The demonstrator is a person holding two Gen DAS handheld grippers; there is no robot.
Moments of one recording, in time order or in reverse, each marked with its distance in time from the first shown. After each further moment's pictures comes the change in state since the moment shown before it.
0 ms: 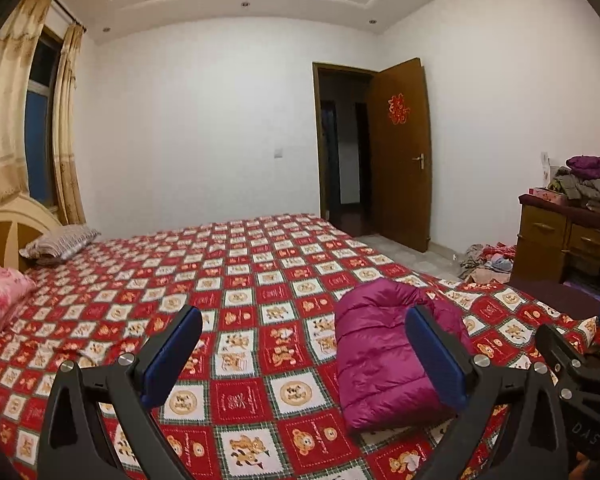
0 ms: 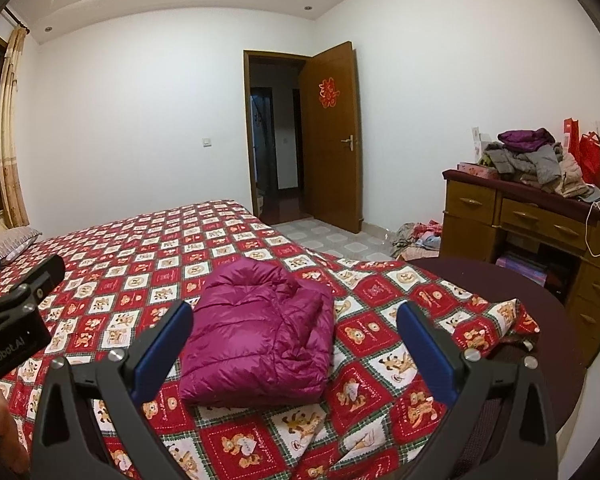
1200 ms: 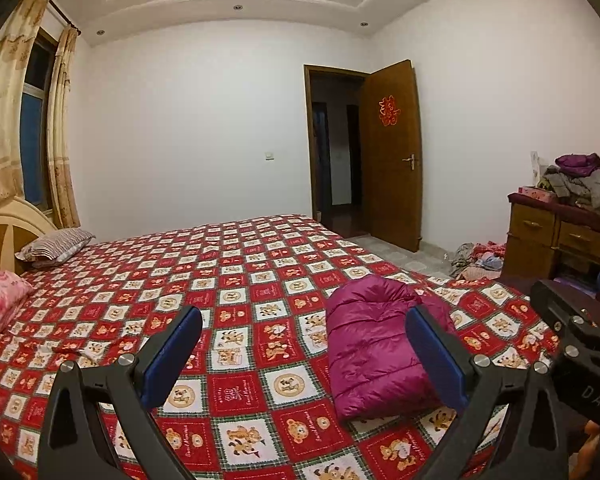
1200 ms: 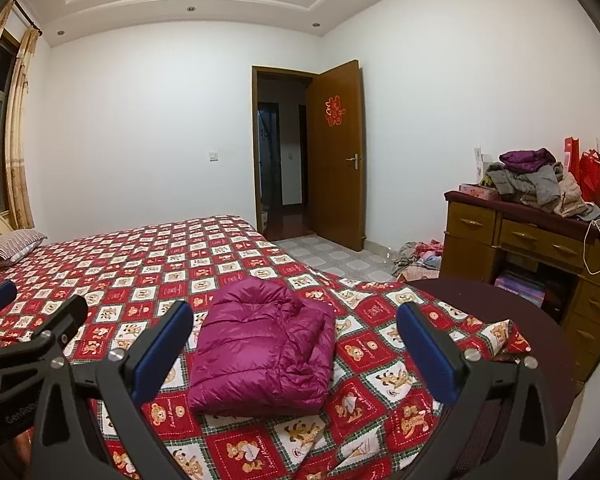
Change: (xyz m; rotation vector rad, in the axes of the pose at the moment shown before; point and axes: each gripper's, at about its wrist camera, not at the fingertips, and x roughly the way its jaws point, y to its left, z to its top) left arm -0.025 -0.006 -0.006 0.021 -0.020 -0.021; right arm -0.026 0.002 0.013 -0.018 -0.071 0.003
